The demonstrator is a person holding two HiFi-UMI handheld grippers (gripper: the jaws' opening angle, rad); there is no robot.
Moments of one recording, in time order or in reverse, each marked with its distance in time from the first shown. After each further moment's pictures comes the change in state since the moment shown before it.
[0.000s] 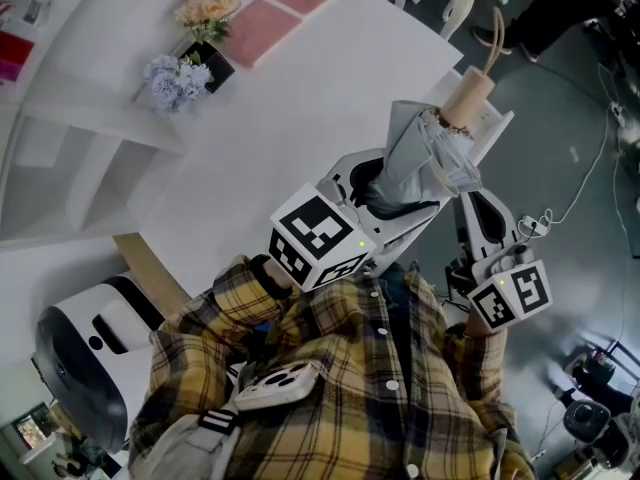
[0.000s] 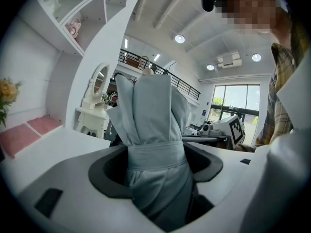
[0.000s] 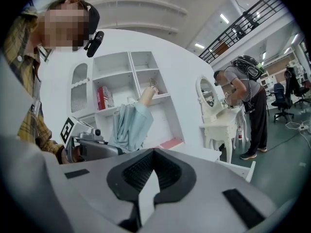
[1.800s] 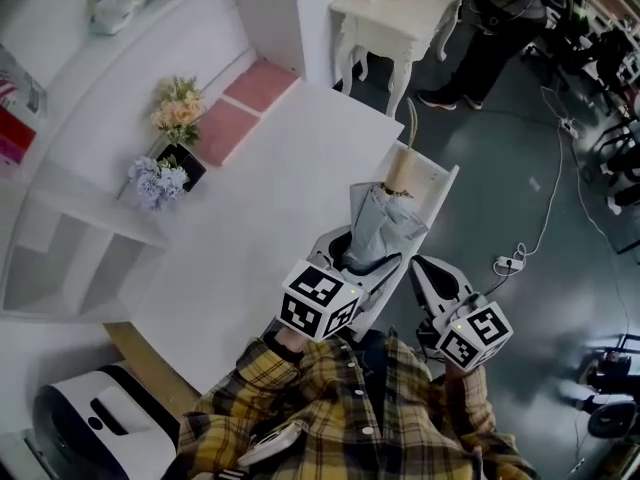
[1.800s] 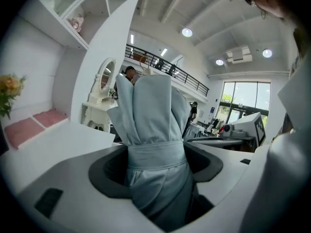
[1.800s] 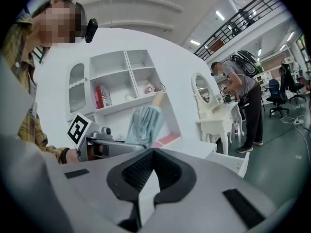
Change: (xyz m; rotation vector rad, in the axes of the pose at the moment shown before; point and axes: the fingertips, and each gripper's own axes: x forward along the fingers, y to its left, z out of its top) left arm 0.029 0.010 -0.026 -0.030 0.051 0.087; right arm -0.022 0.003 -0.030 0.036 0.023 -0.033
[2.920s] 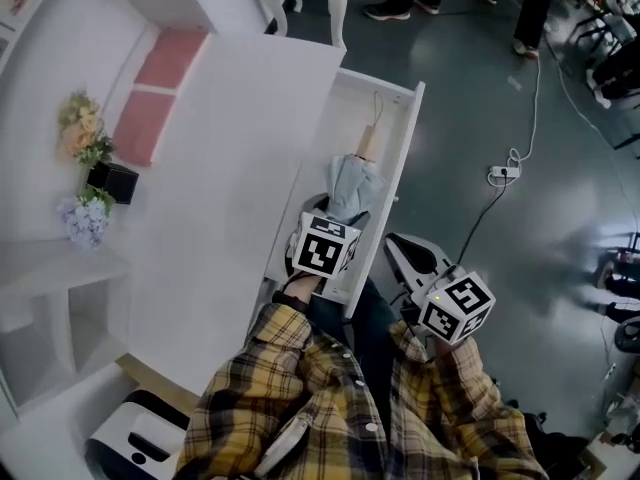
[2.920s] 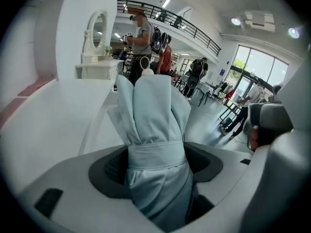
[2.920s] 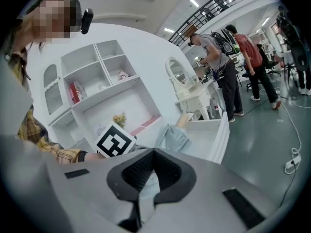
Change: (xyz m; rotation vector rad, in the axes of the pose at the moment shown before) left arm 0.124 0.063 -0.179 0.031 0.511 0.077; right arm -0.006 -0.060 -0.118 0.238 0.119 -0.169
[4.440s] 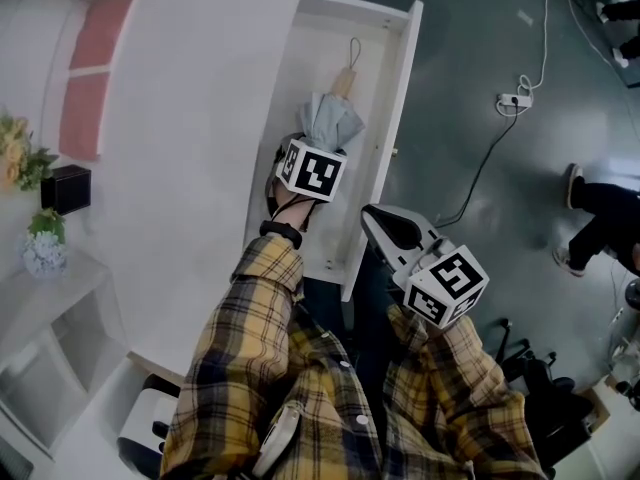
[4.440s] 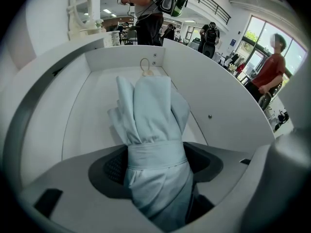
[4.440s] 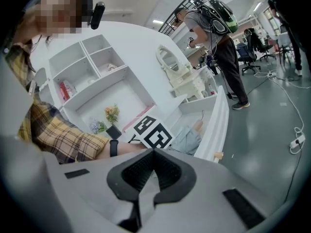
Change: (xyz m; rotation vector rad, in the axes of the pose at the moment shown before) left arm 0.118 0.072 -0.054 0.075 0.319 0.105; right arm 0.045 -0.026 -0.058 0.098 0.072 0.013
